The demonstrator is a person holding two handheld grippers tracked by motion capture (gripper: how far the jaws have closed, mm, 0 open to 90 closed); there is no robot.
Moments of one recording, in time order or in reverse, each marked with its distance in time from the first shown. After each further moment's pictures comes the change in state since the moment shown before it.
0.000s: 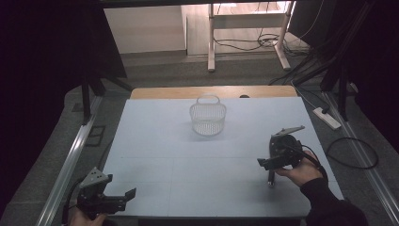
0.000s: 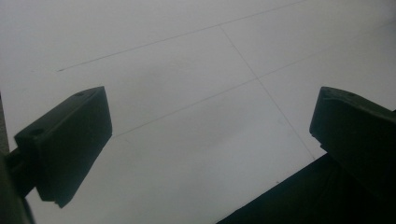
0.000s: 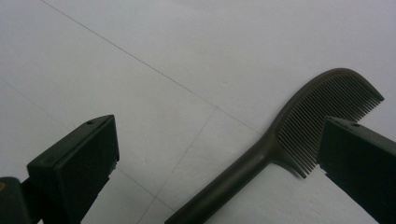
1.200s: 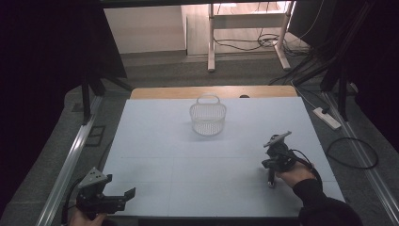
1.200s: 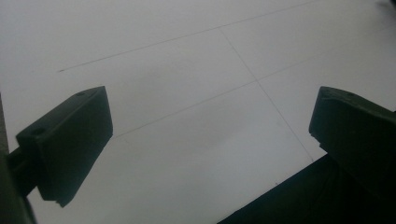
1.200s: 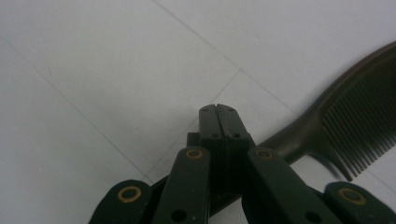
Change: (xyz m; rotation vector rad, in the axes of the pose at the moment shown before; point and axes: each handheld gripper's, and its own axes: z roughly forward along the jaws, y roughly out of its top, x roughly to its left) left arm 0.001 -0.001 -0.001 -0.007 -0.005 -0.006; right arm -0.002 -0.015 0.037 0.149 0.067 -0.111
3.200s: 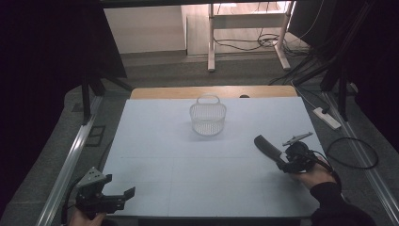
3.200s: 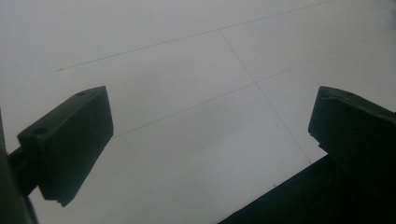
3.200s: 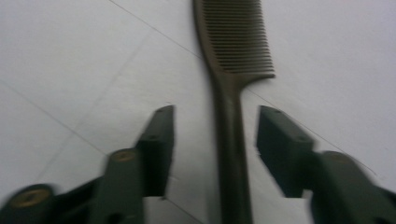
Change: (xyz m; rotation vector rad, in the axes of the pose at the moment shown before) left arm 0.002 0.000 0.000 -0.009 -0.011 -0.023; right arm -0.029 -0.029 -0.027 -0.008 -0.140 0.076
